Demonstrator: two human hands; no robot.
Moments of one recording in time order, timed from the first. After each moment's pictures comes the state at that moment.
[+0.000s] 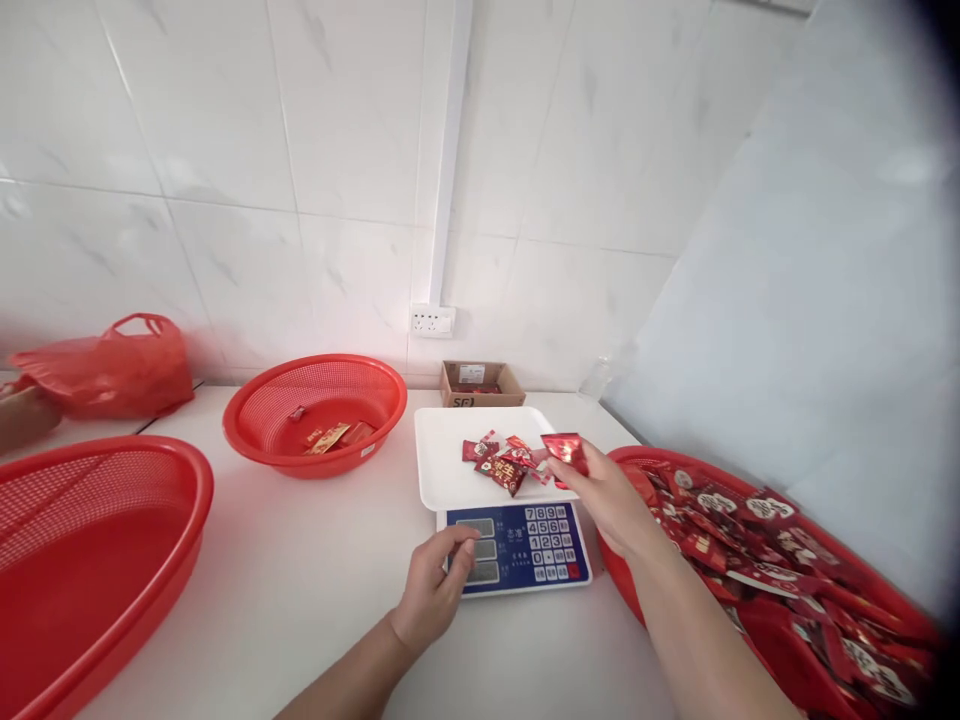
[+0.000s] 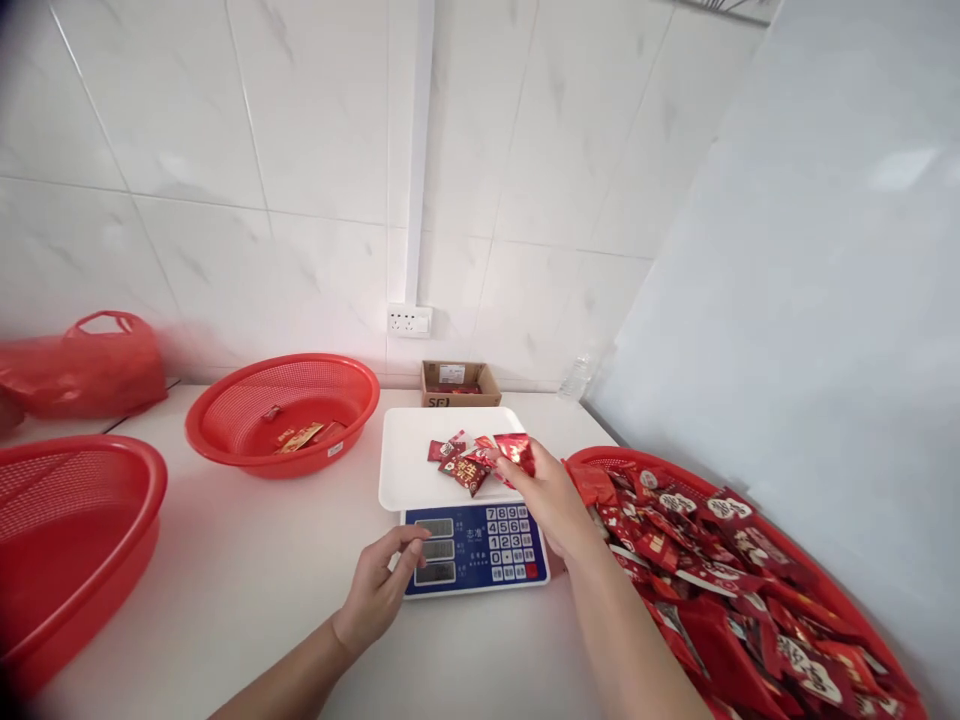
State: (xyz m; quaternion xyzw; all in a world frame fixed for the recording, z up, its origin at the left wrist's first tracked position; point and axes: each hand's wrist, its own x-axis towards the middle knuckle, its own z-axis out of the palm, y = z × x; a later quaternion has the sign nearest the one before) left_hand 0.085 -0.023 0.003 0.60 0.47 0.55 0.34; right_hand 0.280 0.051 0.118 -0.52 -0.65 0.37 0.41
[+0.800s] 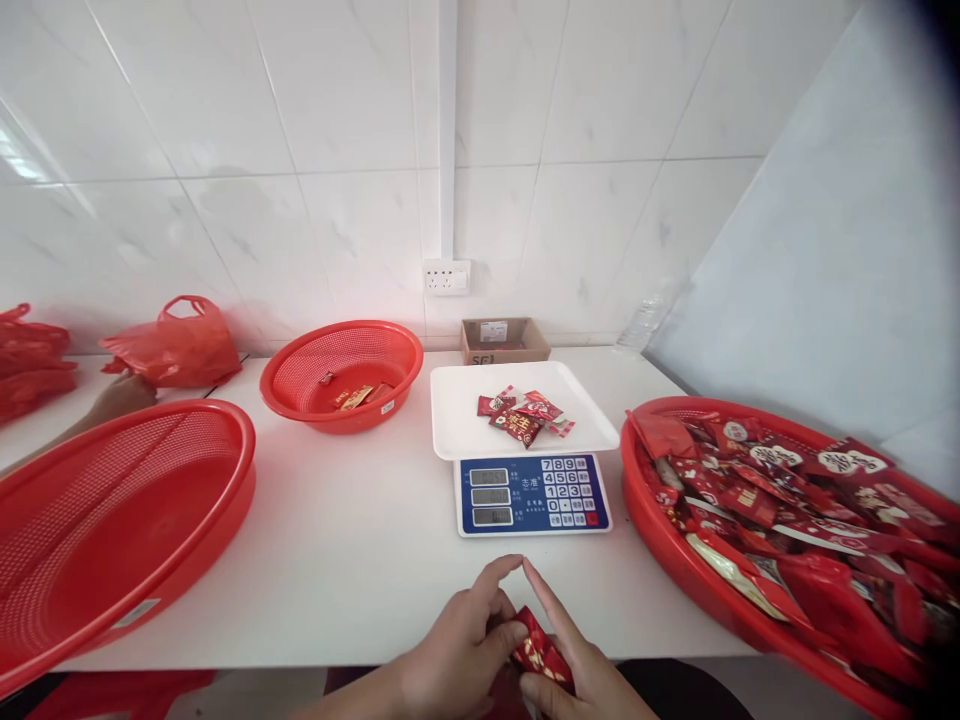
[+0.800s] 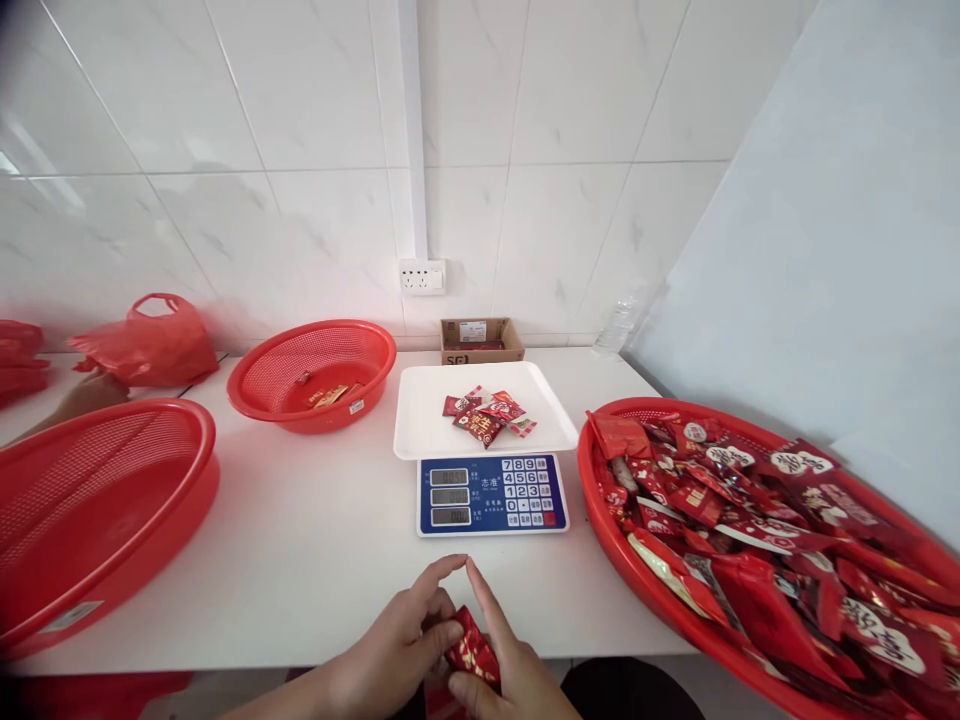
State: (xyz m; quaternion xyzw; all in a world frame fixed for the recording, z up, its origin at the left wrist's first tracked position) left_hand 0.114 -0.108 0.008 0.57 0.49 0.33 0.57; right_hand 0.288 -0.094 -0.005 -0.41 -0.67 0.60 0.16
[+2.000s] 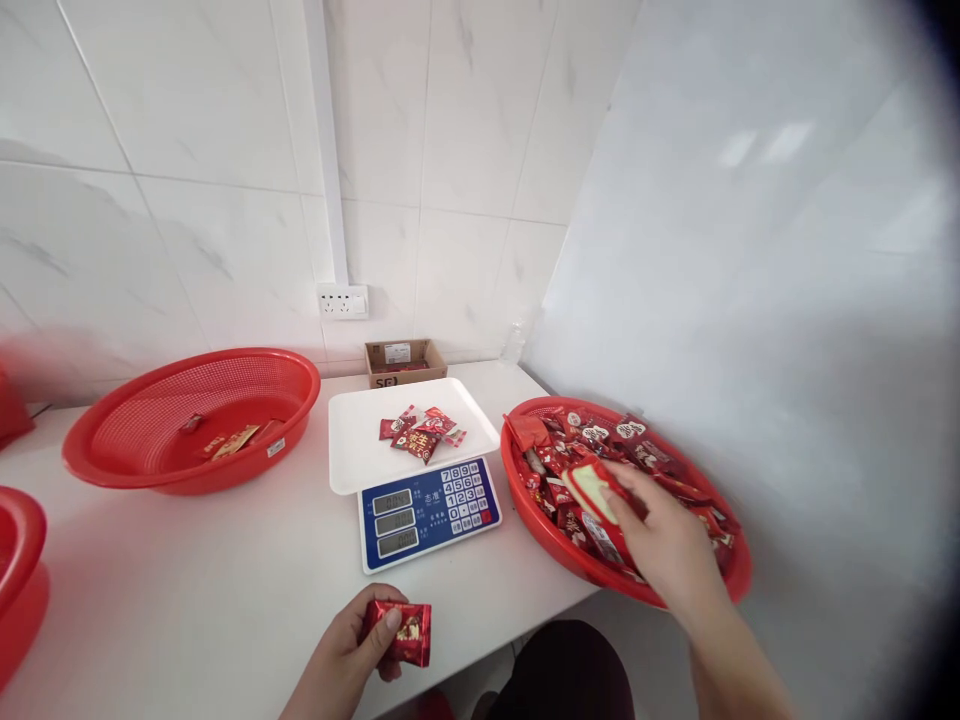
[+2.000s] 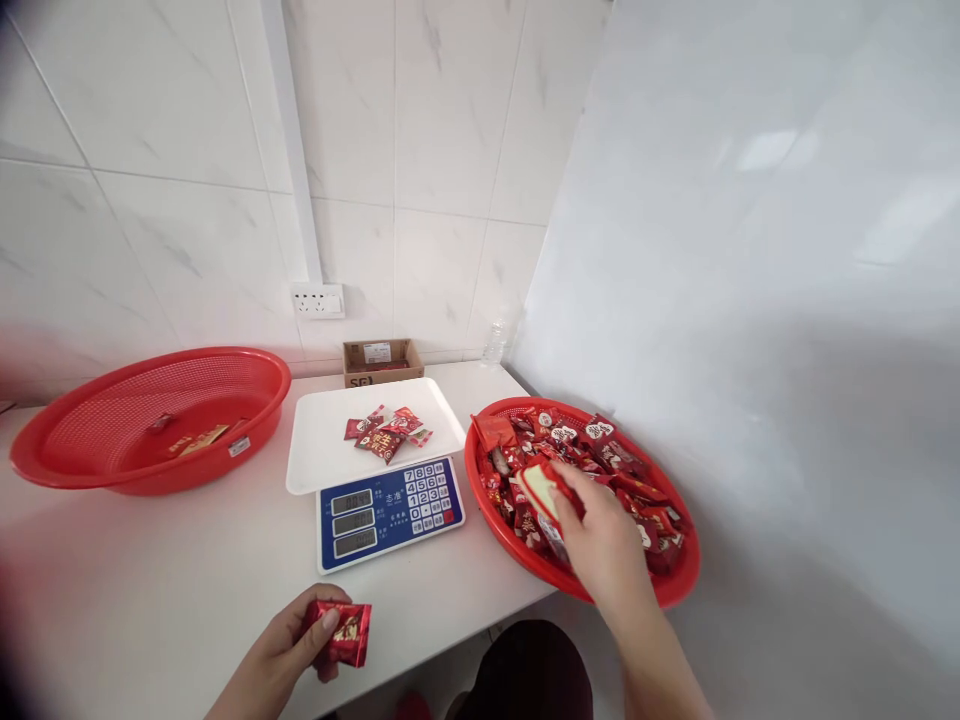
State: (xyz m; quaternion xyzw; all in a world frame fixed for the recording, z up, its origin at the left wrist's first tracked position) left_hand 0.104 -0.091 0.003 0.45 0.49 0.40 0.62; right_hand 0.420 -0.036 0.096 -0.73 -0.60 0.01 0.33
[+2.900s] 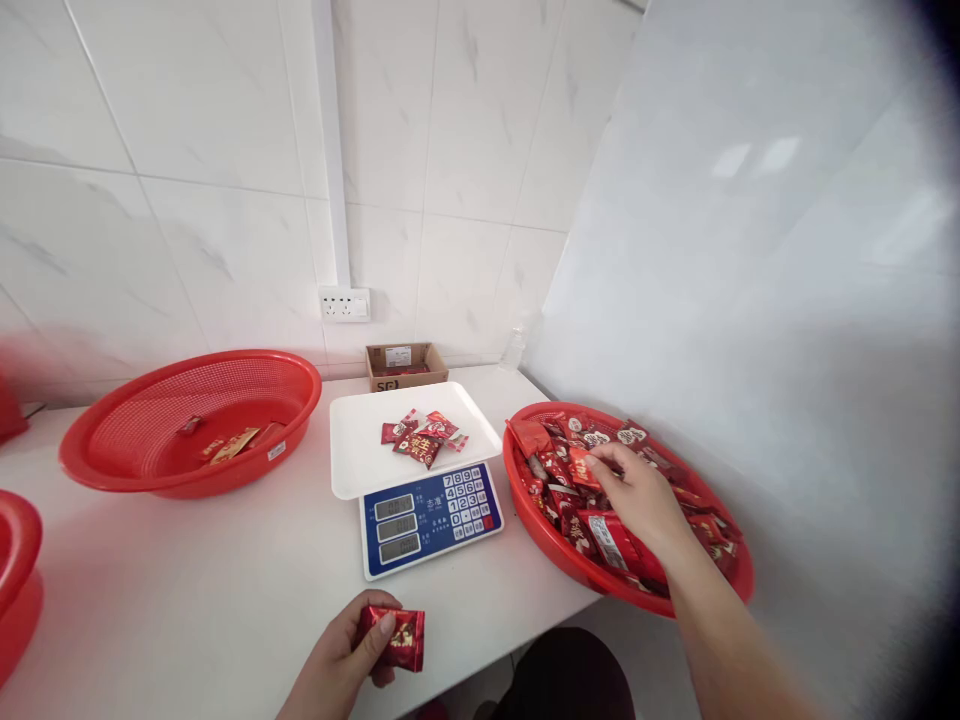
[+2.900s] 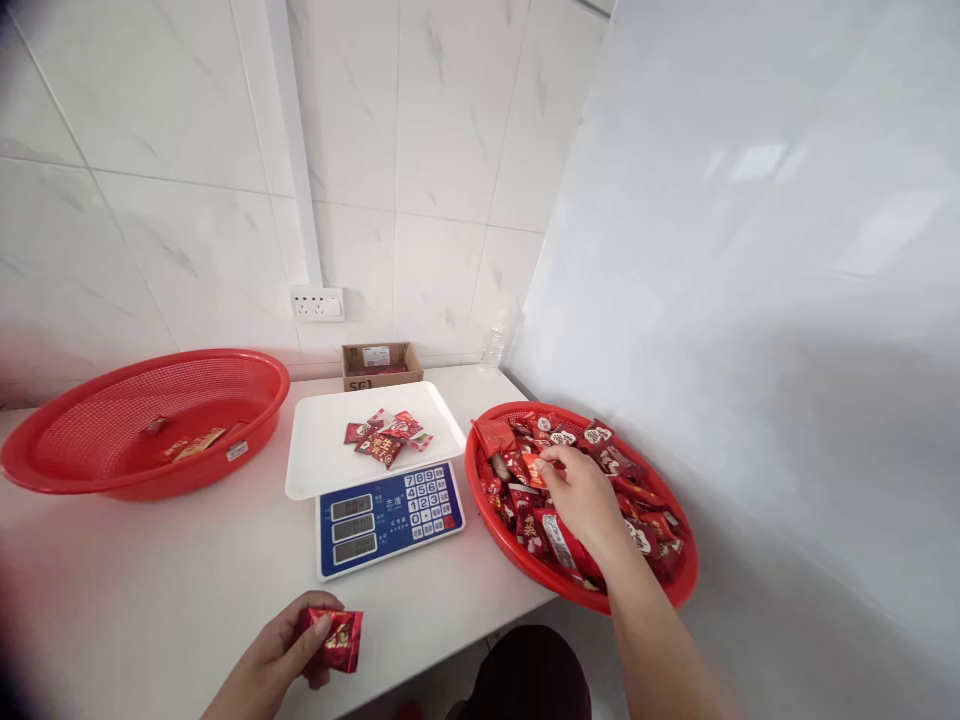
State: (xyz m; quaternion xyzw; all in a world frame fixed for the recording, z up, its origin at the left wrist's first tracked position) left_hand 0.090 -0.087 -0.006 0.46 0.49 0.38 0.63; right_hand 0.430 0.010 0.102 -0.70 -0.65 0.05 0.30
